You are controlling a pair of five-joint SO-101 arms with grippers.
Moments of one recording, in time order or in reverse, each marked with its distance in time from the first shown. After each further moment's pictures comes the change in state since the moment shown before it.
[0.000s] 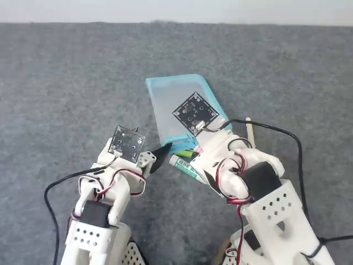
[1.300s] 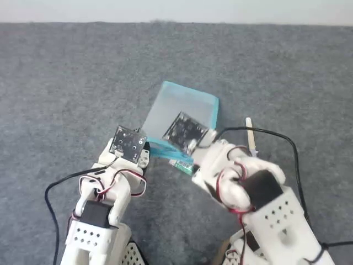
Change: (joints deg) left arm 0.3 0.0 0.1 0.0 0.1; right arm -1.0 -2.5 2.2 2.7 8.9
